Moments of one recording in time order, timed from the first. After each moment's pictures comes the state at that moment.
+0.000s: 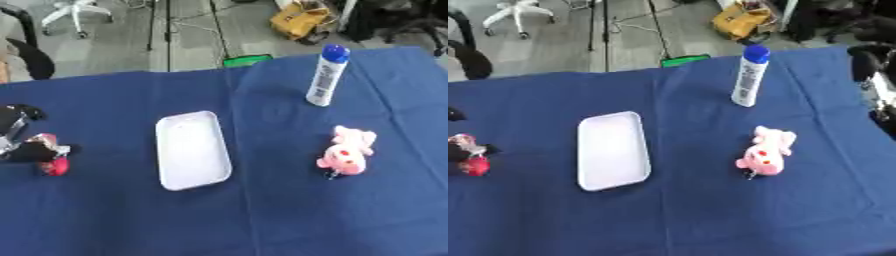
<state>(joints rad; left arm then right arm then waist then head) -0.27 0.56 0.15 -1.53 -1.09 0.24 -0.40 -0.29 -0.39 -0.10 -1.89 0.09 -0.17 0.02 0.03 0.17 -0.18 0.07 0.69</state>
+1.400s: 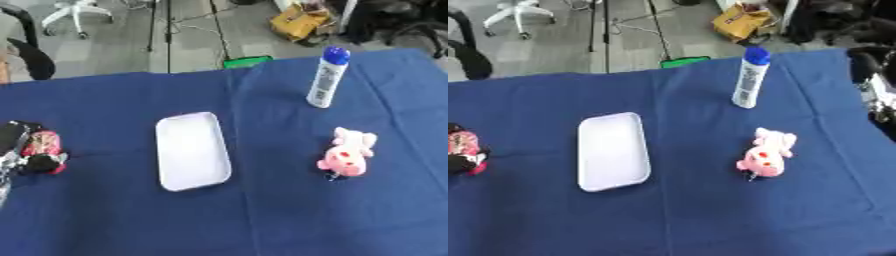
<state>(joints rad) -0.31 0.51 0.12 -1.40 -0.96 0.24 -0.23 -0.29 -0.39 -0.10 -1.89 0.09 -0.17 0.02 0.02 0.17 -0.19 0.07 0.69</state>
